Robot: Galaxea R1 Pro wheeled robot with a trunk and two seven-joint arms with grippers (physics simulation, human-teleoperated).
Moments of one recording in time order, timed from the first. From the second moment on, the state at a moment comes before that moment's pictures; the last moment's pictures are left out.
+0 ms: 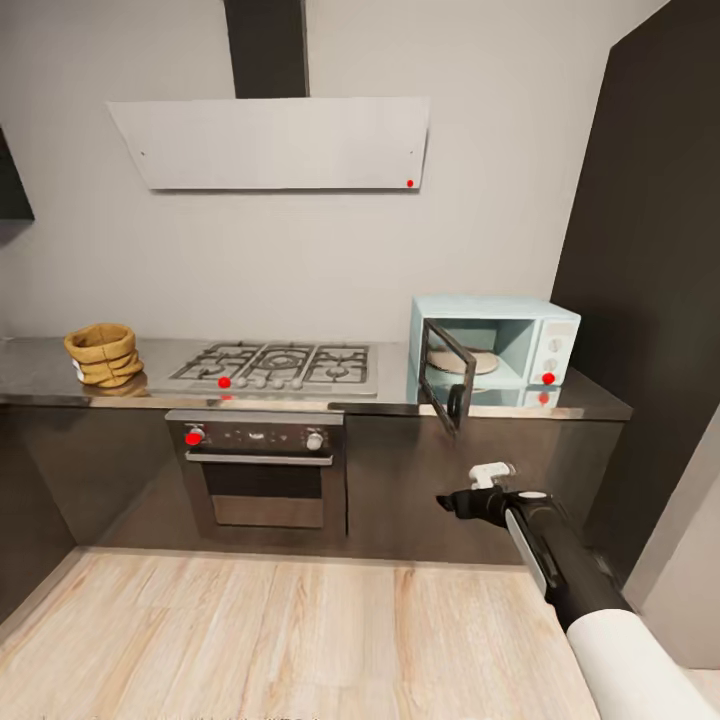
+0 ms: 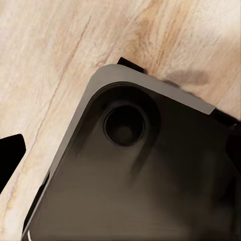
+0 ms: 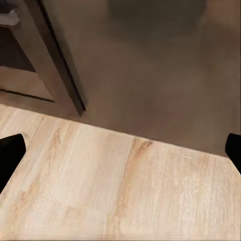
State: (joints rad) left arm 0.00 0.01 0.01 -0.08 0.46 -0.15 0.01; right arm -0.64 -0.08 0.04 -0.98 0.02 0.61 0.31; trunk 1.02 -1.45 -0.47
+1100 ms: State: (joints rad) left arm 0.00 0.02 0.01 -0.08 0.46 -0.14 0.01; right arm -0.64 -0.06 0.05 -0.95 0.03 0.61 0.31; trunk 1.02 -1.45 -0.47
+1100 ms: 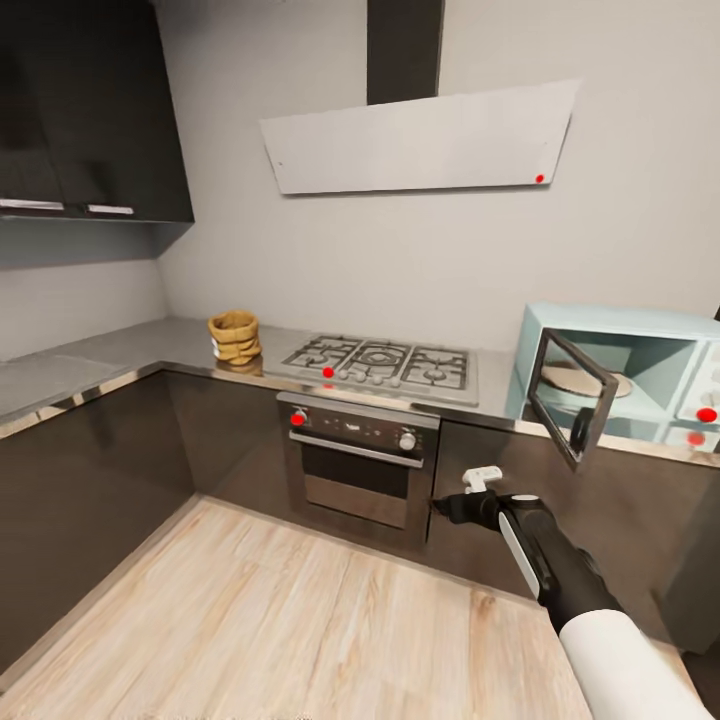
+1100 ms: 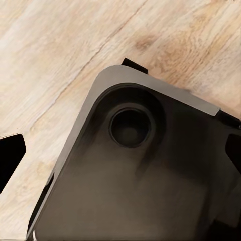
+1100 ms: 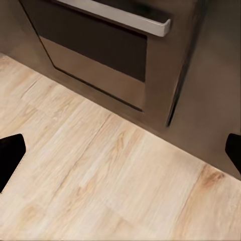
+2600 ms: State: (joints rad) left arm 0.00 0.02 0.01 -0.08 0.46 -0.15 0.01; right arm -1.08 0.17 0.05 -0.97 0.02 0.74 -0.04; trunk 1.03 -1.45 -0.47
